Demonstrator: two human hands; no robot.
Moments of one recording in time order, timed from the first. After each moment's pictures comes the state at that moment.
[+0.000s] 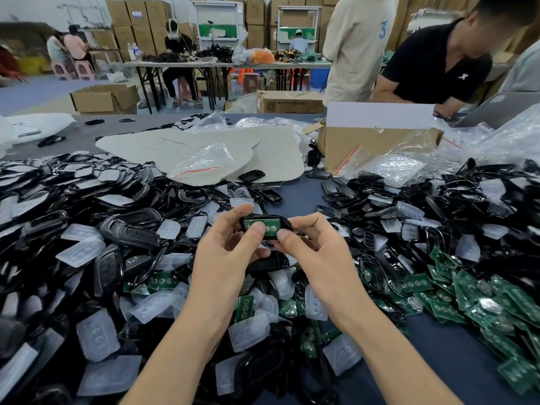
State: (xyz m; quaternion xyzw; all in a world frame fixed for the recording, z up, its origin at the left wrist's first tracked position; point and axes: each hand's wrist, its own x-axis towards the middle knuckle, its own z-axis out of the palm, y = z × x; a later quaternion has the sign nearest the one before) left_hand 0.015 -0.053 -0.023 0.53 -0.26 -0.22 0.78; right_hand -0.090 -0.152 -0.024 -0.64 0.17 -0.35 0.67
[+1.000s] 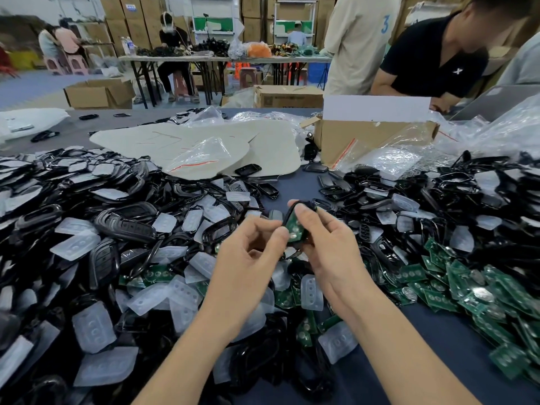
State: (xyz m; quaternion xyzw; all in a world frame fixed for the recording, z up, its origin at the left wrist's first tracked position) left_hand -0.008 -0.053 -0.025 0.62 -0.39 -0.15 0.66; right_hand -0.089 -0.165 -0.023 -0.51 0.20 -0.36 0.75
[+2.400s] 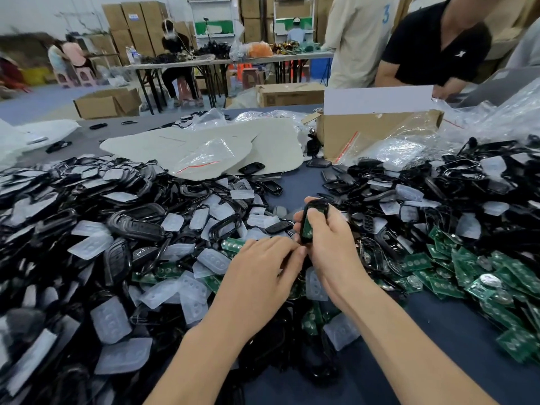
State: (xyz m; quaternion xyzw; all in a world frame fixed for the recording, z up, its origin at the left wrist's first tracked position) left_hand -0.014 -0.048 -0.036 0.73 -0.59 0.09 0.34; right_hand -0.075 -0.168 -0.043 -0.50 0.24 -0.41 0.72
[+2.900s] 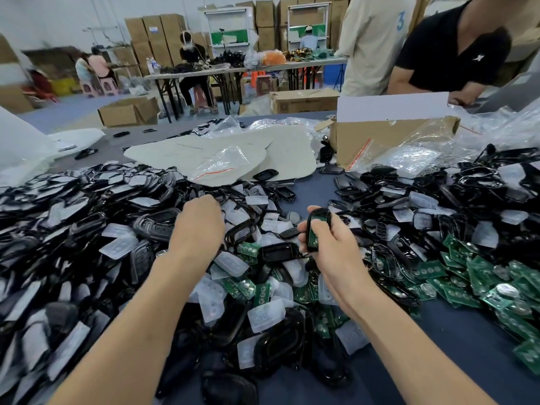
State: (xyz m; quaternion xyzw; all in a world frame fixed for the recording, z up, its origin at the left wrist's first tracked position) left_hand 0.097 -0.045 0.007 0.93 -0.31 0.06 0.20; right_hand -0.075 -0.160 -0.041 -0.53 0.22 -0.37 0.73
